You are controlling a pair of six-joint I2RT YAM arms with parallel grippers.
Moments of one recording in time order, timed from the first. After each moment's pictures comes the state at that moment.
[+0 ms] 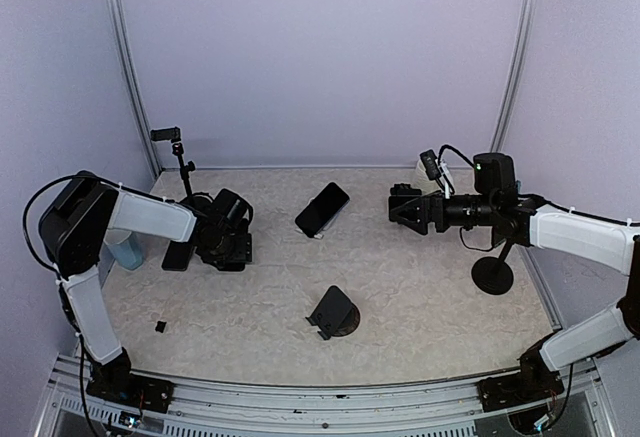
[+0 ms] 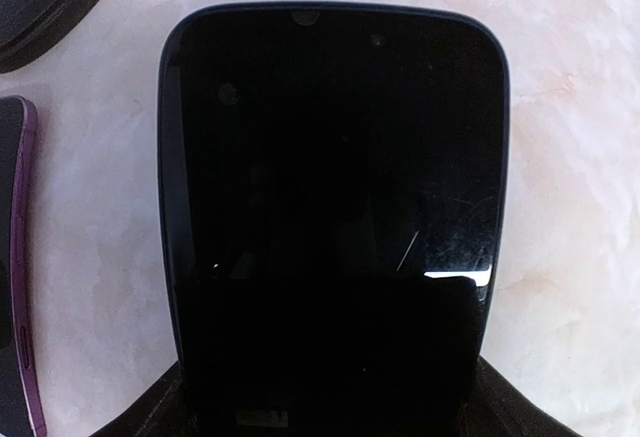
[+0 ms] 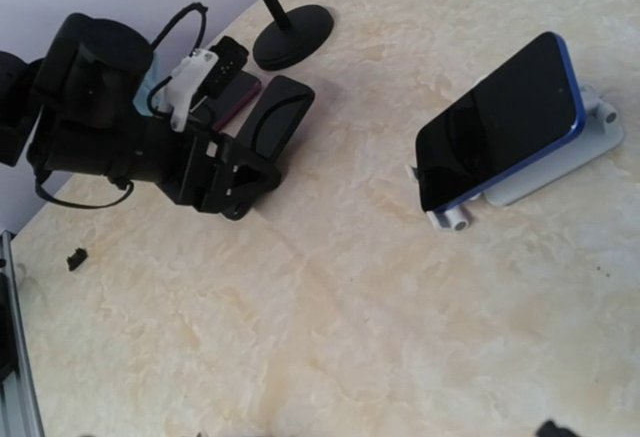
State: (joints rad) left arm -0.54 1.86 1.02 -0.23 -0.32 -0.53; right arm 0.42 1.32 0.84 0.05 -0.66 0.21
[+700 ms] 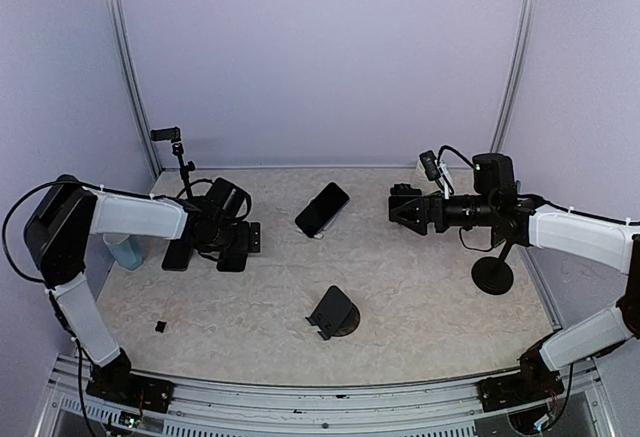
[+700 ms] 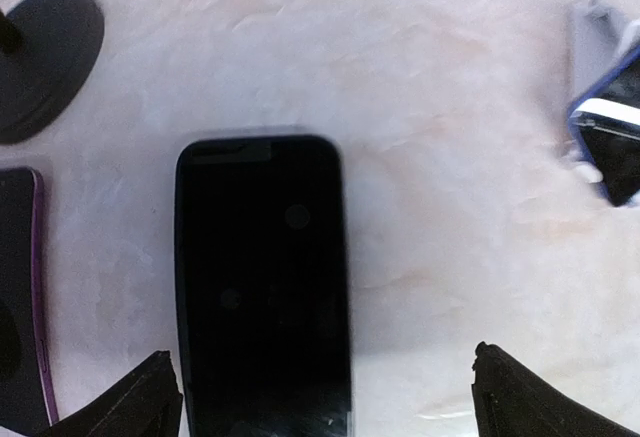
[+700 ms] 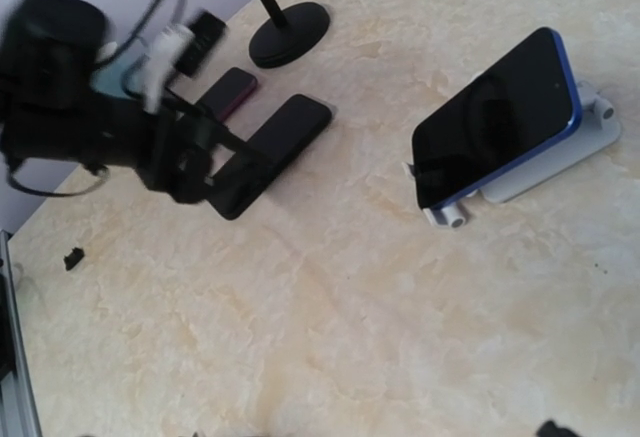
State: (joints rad) left arm -0.56 1.79 1.02 -0.22 -0.29 -0.48; right arm 0.42 1.32 0.84 0.05 -0.66 0.21
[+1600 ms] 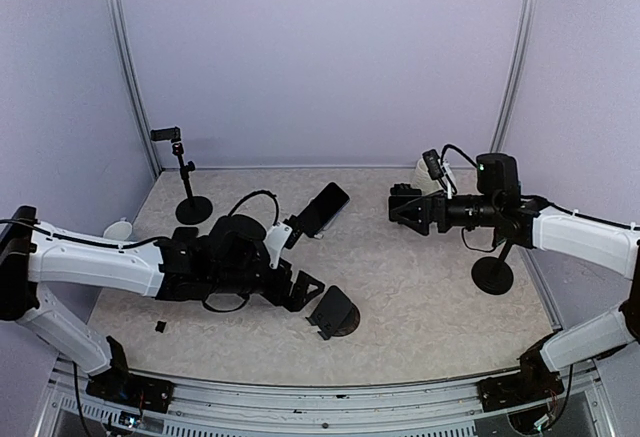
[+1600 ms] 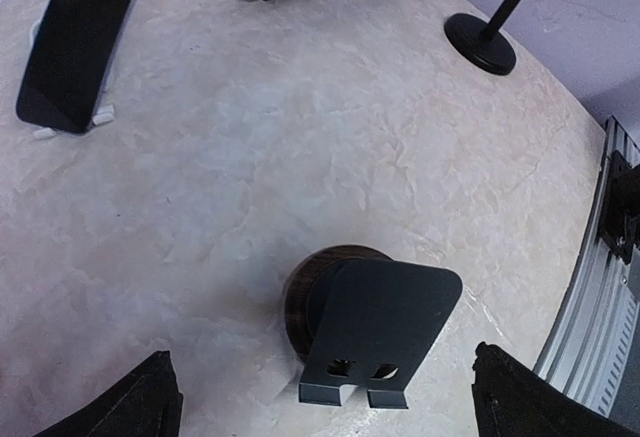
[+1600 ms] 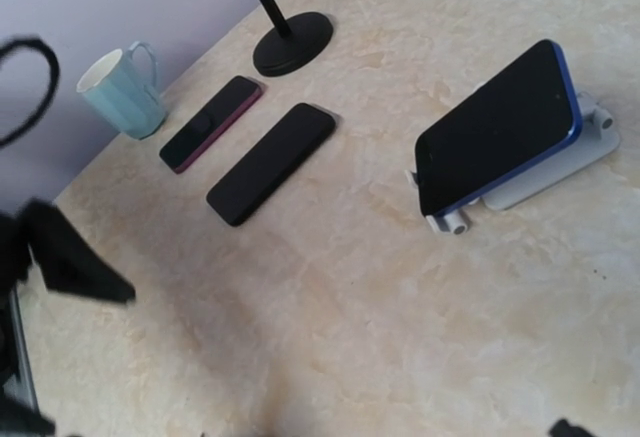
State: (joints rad) left arm -1.02 1.43 0.81 0.03 -0.05 -0.33; right arm 0.42 1.29 0.83 0.06 -0.66 0.21
